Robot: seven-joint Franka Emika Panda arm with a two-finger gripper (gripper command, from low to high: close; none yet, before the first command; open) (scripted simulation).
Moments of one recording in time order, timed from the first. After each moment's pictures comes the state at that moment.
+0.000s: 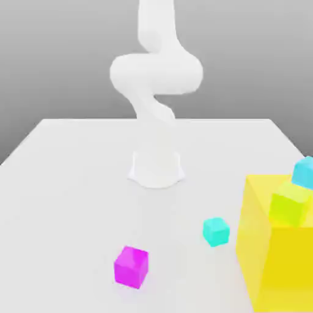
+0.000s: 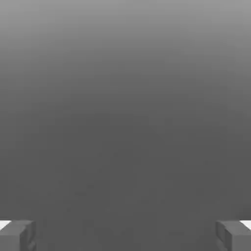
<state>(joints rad) -0.02 -0.71 0.00 -2.34 0.00 2.35 0.82</state>
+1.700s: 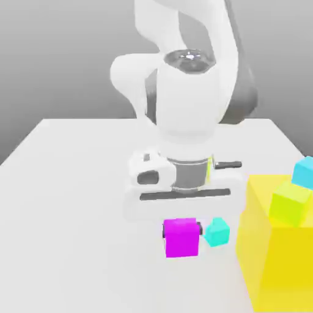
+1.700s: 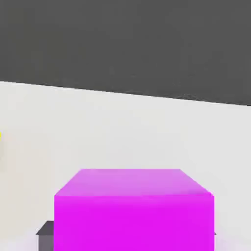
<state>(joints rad) 0.06 -0.02 0.12 -2.41 0.01 2.39 0.66</state>
